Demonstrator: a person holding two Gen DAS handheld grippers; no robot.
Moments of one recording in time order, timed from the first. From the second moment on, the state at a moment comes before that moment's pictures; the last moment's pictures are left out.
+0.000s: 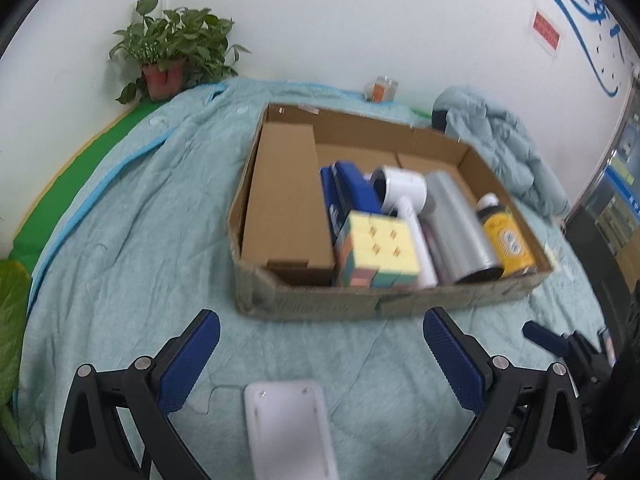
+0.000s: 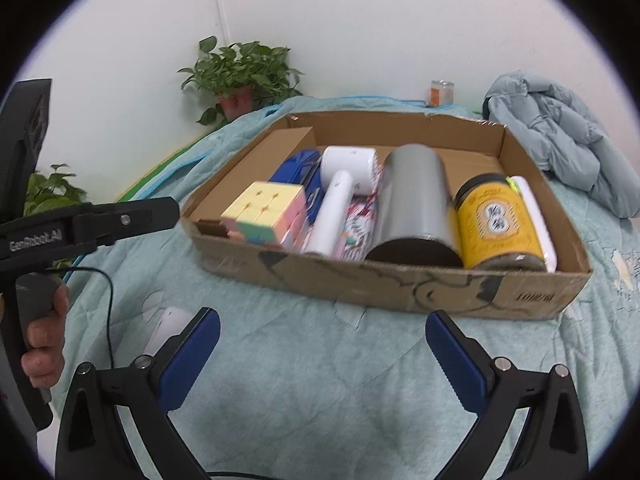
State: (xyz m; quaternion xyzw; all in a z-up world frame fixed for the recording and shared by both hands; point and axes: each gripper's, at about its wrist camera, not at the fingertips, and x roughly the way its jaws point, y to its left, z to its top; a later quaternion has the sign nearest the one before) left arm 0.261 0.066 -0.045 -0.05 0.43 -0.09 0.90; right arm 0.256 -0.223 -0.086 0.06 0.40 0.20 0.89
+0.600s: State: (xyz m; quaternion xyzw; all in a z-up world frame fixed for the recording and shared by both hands) left arm 0.248 0.057 -0.144 -0.04 0.57 -0.11 0.81; right arm 0.207 -0.189 -0.128 0.08 0.48 0.33 0.81
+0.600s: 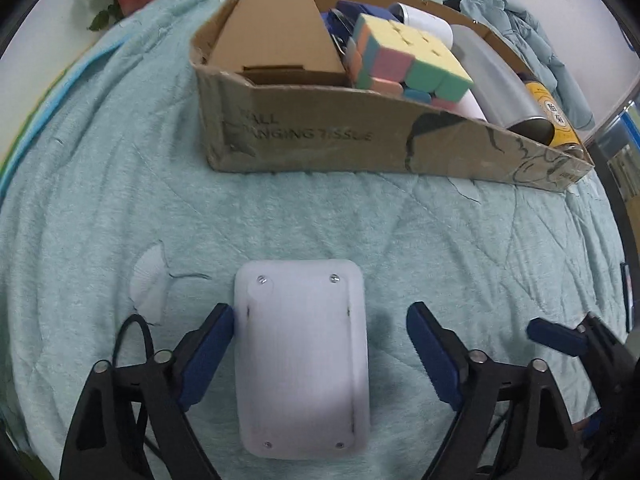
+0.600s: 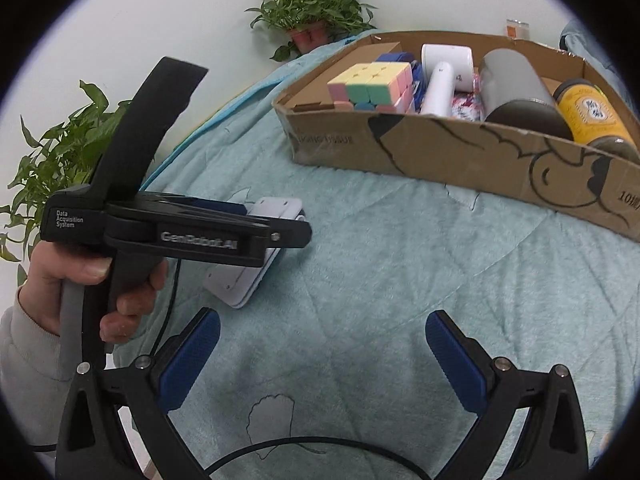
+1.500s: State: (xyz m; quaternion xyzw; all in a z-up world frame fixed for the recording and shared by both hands) left arm 0.198 0.035 -0.153 -0.17 0.65 -0.23 0.71; right arm 0.195 -0.174 -0.144 0.09 0.53 0.35 0.77
